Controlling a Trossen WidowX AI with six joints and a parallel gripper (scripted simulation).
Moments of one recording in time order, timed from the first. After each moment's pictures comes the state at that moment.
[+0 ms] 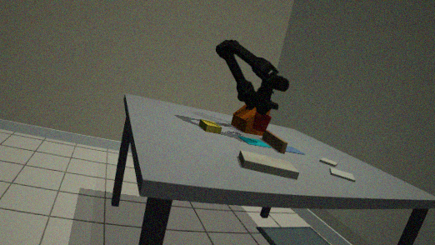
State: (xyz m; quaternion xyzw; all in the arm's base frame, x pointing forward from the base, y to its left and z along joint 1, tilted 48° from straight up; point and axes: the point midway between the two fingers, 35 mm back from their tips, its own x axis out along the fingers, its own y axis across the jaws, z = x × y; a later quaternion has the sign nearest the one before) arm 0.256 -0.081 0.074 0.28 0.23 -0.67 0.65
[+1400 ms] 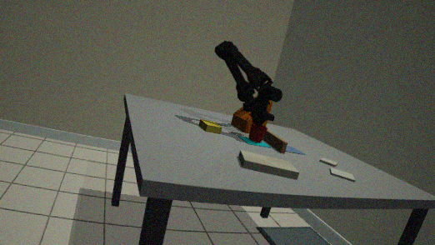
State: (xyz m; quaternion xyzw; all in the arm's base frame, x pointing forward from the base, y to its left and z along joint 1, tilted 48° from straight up) arm 0.253 -0.121 0.042 0.28 0.23 -0.67 0.65
